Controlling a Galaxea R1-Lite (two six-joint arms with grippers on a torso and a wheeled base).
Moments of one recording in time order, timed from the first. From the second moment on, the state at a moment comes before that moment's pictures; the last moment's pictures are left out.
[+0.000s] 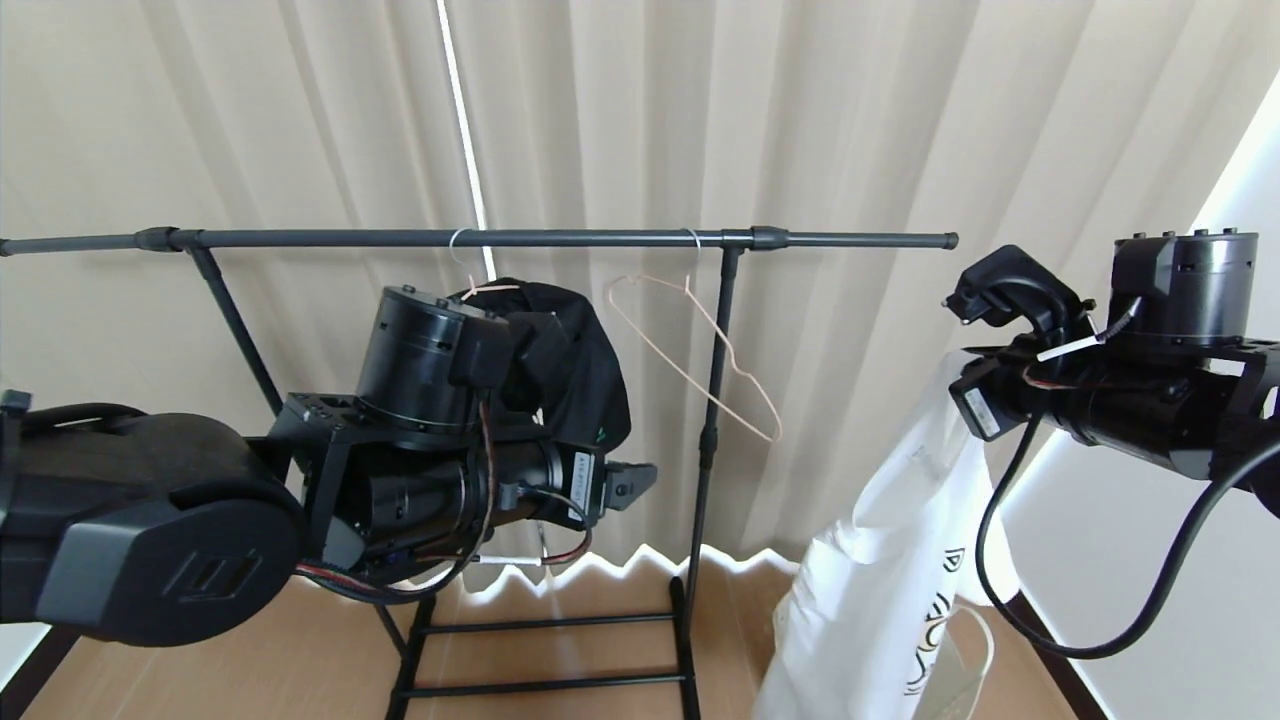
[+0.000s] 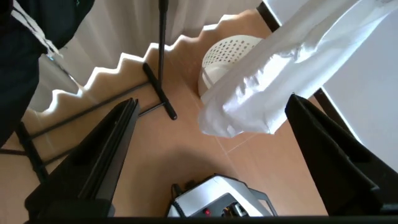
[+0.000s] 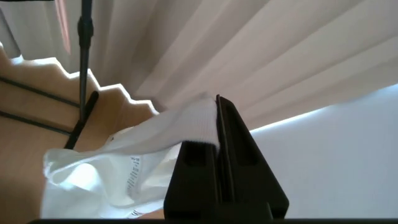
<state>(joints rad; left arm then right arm) -0.66 1.72 -0.98 -0.21 0.05 -0.20 0.26 1.64 -0.92 -0.37 -0.25 -0.43</state>
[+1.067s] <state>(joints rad) -0.66 1.98 -1.26 -0.36 0.10 -0.23 0.26 1.64 -0.92 -0.37 -0.25 -0.43</state>
